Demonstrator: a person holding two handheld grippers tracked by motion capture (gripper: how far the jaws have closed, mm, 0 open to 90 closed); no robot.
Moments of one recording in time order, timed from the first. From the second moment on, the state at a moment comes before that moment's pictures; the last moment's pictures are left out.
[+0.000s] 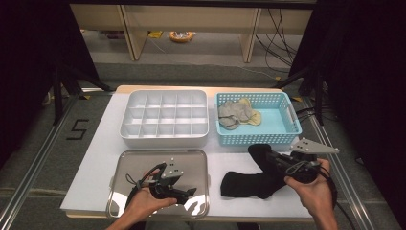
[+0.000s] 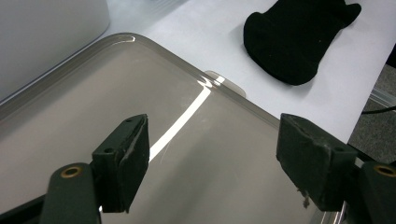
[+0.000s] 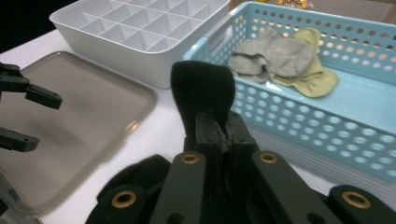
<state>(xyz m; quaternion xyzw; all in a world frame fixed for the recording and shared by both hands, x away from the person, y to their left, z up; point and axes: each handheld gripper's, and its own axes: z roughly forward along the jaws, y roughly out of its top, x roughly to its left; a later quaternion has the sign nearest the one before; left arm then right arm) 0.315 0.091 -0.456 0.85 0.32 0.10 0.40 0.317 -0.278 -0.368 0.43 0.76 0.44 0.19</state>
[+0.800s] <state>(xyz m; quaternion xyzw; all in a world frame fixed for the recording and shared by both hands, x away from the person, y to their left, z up) 0.315 0.091 -0.457 0.85 0.32 0.09 0.40 0.284 -0.231 -0.436 0.40 0.82 0.39 0.13</state>
